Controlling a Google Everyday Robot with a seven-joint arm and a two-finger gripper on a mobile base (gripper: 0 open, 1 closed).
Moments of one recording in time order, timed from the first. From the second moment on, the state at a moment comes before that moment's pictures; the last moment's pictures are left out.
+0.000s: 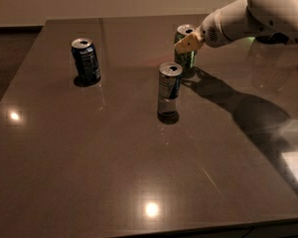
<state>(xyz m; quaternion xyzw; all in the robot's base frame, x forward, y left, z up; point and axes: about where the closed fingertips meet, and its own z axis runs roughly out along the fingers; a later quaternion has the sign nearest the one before) 0.712 -0.132 0.927 -0.35 0.82 0.12 0.43</state>
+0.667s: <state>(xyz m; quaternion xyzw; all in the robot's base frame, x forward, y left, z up) 0.662 -0.140 0.925 -0.38 0.82 0.19 0.39</state>
